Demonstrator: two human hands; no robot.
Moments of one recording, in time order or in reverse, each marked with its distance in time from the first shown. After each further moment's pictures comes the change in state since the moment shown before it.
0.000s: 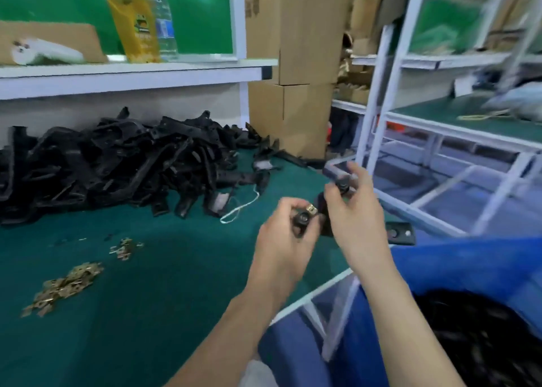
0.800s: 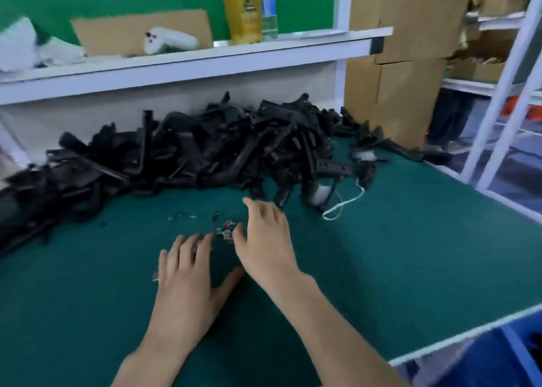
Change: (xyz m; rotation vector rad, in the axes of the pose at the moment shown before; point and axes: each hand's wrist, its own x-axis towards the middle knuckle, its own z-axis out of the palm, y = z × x) left_hand -0.077 -0.099 -0.216 1.098 0.137 -0.290; right_hand -0.077 -0.023 0.239 -0.315 -0.684 -0.335
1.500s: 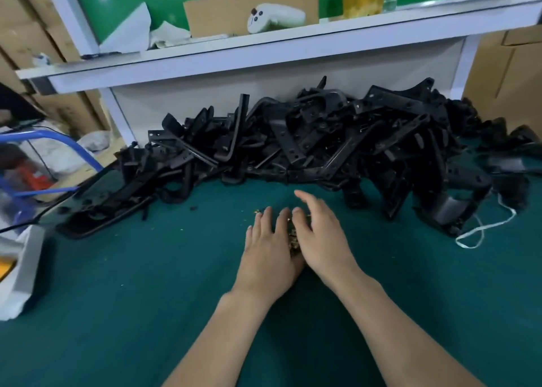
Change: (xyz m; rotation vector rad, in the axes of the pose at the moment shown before) left_hand 0.073 -0.066 0.022 -0.106 -0.215 -0.097; right_hand 0.068 -0.026 0.089 0.393 -0.038 -0.041
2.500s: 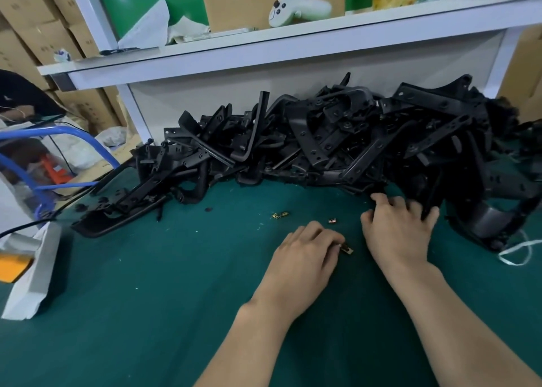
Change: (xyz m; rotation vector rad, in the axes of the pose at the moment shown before) left_hand 0.001 0.005 -0.001 -0.105 0.186 0.314; right_hand 0.033 0.028 -0.040 -0.926 0.179 0.259
